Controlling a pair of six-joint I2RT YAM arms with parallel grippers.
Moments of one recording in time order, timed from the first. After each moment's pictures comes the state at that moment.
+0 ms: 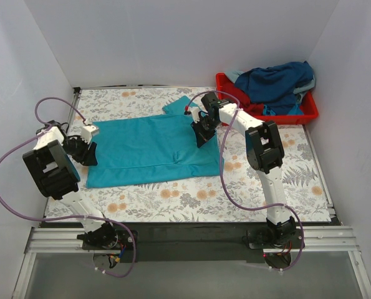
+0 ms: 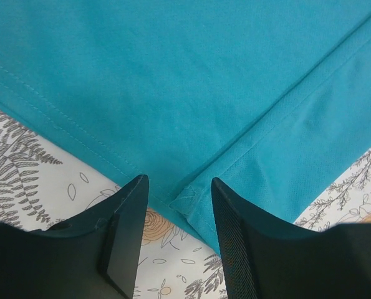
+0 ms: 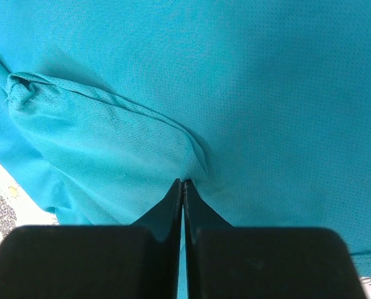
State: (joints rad) left arm 0.52 1.86 1.30 -0.95 0.58 1.14; right arm 0.49 2.31 1.92 -0.89 -0.53 -0.34
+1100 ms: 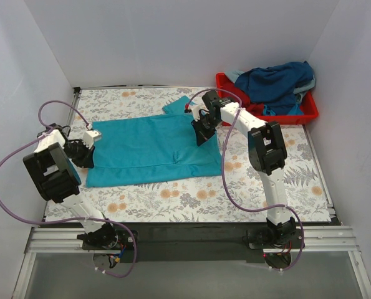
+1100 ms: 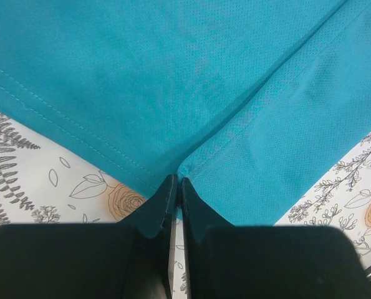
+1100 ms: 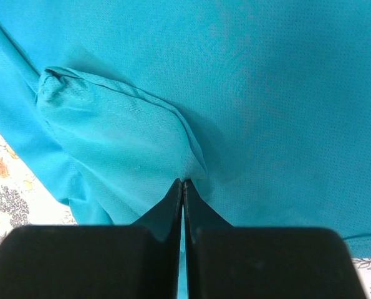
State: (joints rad) left arm 0.52 1.83 1.23 -0.95 0.51 1.21; right arm 0.49 2.28 1.90 -0.88 -0.55 -0.34
